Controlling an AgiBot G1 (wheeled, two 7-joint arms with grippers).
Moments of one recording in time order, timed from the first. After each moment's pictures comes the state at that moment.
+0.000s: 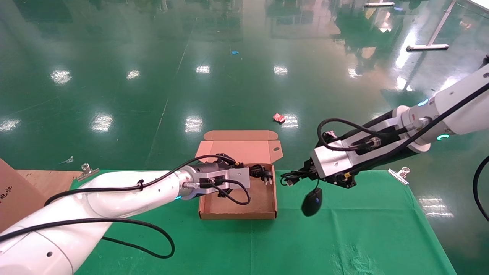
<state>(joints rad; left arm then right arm) -1.53 1.37 1.01 -0.50 1.55 0.54 0.35 1.90 -1.10 -0.76 0.70 -1.77 -1.51 -0.36</state>
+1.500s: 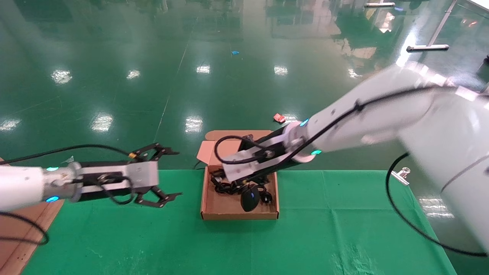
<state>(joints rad) -1.56 0.91 0.94 -0.55 1.05 1.01 0.69 1.80 -1.38 -1.02 0.63 -1.70 -1.01 -0.29</state>
